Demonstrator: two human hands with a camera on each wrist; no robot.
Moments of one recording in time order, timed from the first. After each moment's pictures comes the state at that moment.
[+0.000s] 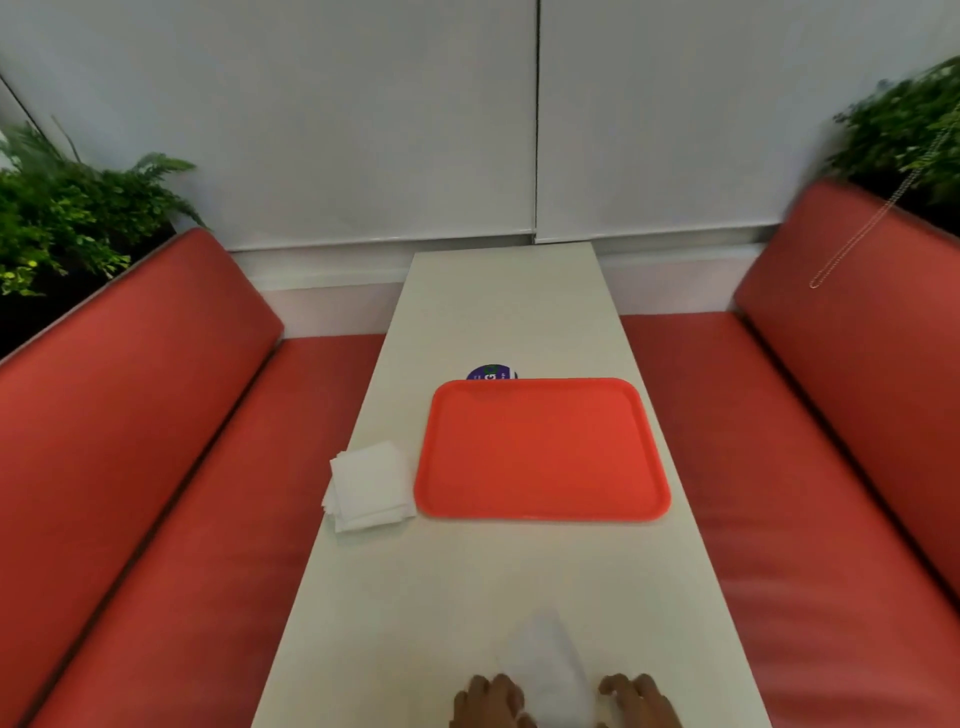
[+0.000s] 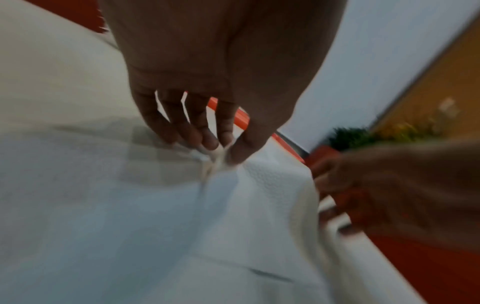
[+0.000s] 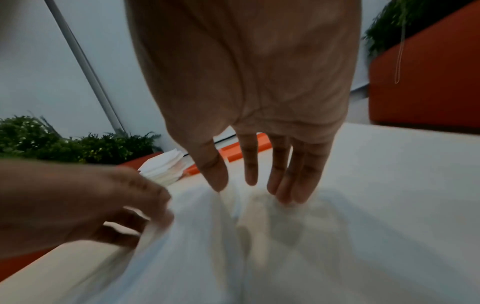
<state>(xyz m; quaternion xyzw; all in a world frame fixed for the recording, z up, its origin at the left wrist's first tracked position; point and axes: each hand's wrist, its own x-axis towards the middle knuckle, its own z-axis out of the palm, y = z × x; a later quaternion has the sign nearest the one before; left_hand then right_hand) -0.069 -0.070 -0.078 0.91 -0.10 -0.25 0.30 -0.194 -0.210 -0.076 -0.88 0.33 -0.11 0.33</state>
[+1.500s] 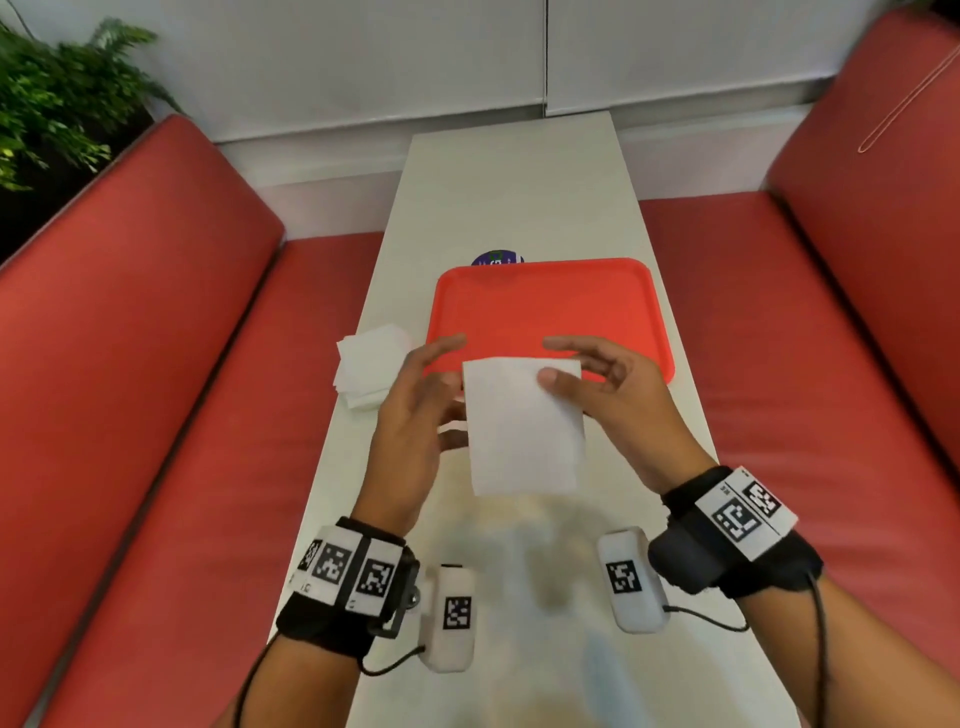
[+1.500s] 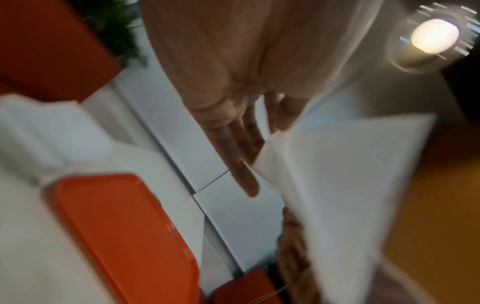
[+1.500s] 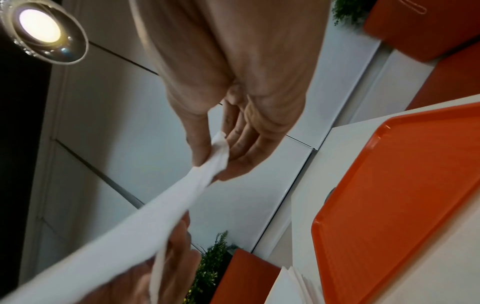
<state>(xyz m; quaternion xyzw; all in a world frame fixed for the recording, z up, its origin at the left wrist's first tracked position) -0.044 -0.050 0.143 0.69 -0.15 -0.17 0.69 -0.113 -0.240 0.128 -0.65 0.15 -0.14 0.73</state>
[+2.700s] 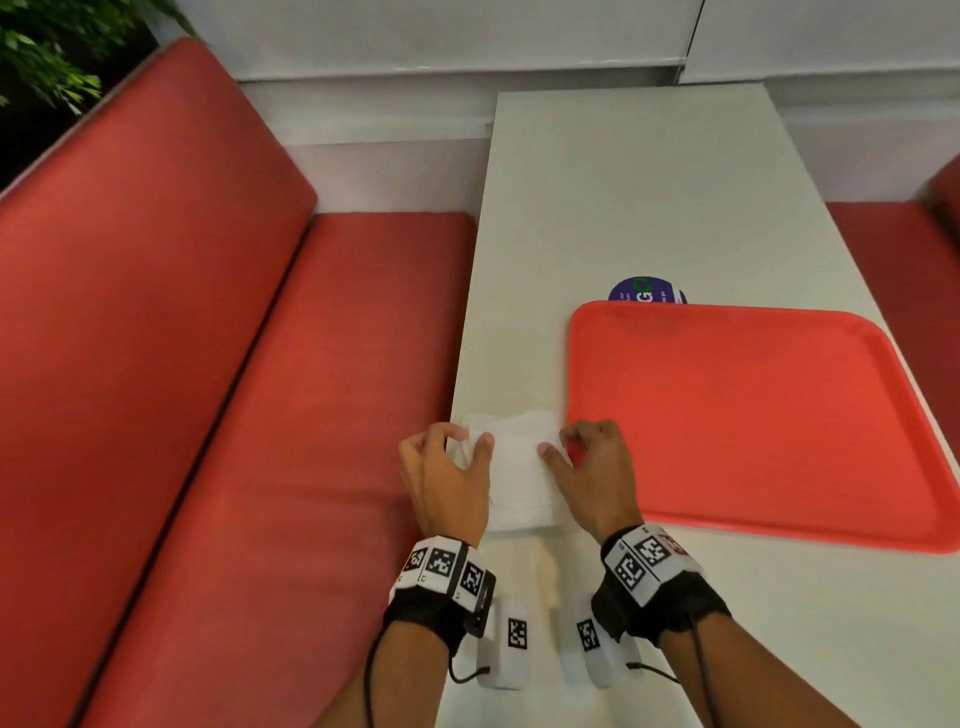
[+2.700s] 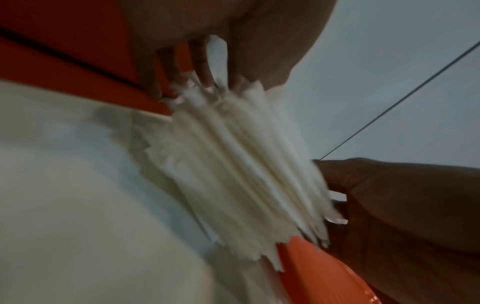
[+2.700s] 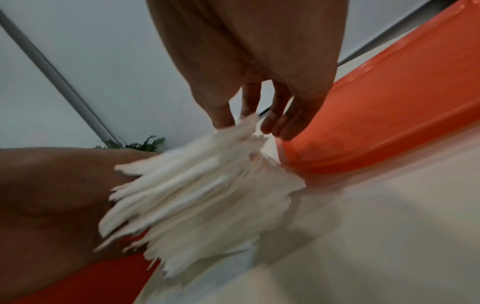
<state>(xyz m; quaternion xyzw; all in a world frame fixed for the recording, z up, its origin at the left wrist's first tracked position) 0.237 0.021 -0.047 0.88 0.08 -0.04 0.48 0.183 -0.118 -0.042 -0.83 0.31 -0.07 0.46</state>
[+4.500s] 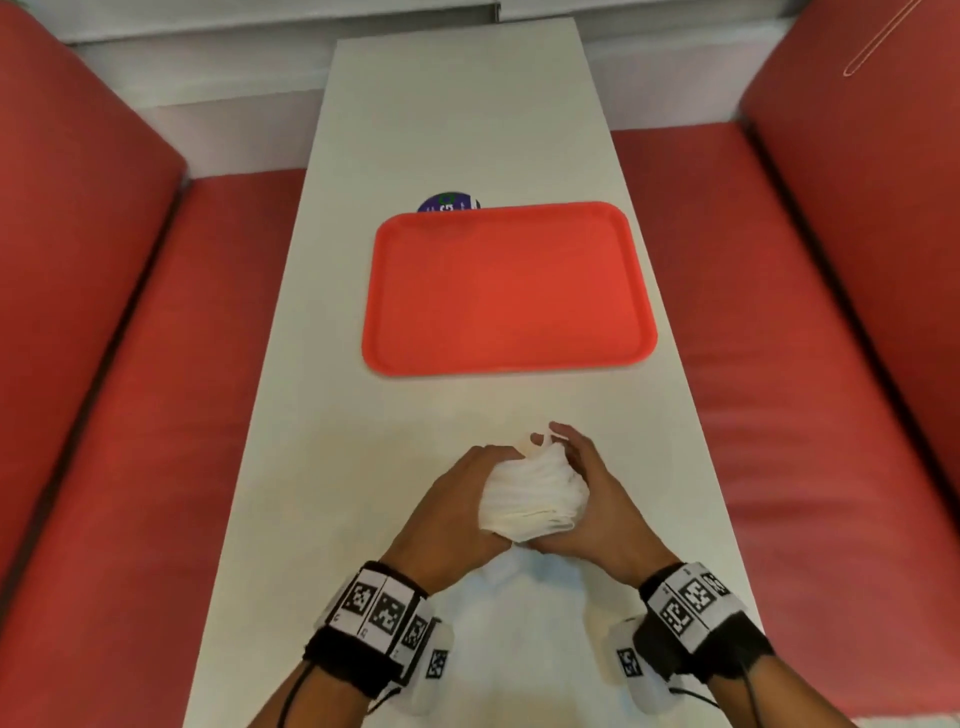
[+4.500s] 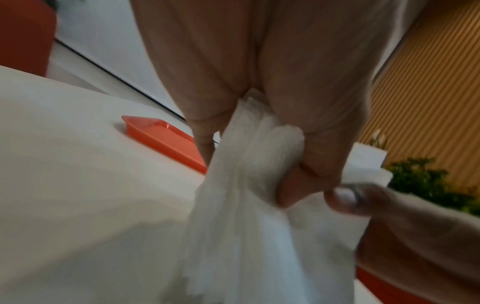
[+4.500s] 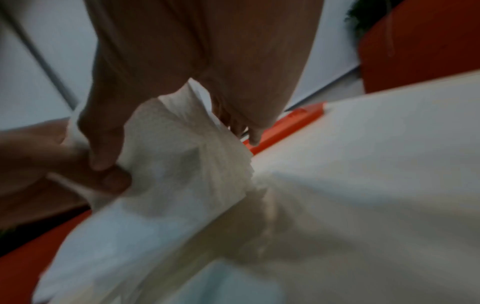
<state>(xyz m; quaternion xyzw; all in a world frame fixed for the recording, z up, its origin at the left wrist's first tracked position) -0.034 -0.067 -0.015 0.80 -0.36 -0.29 0.39 -0.146 -0.241 -0.035 -0.74 0.18 0.02 0.65</state>
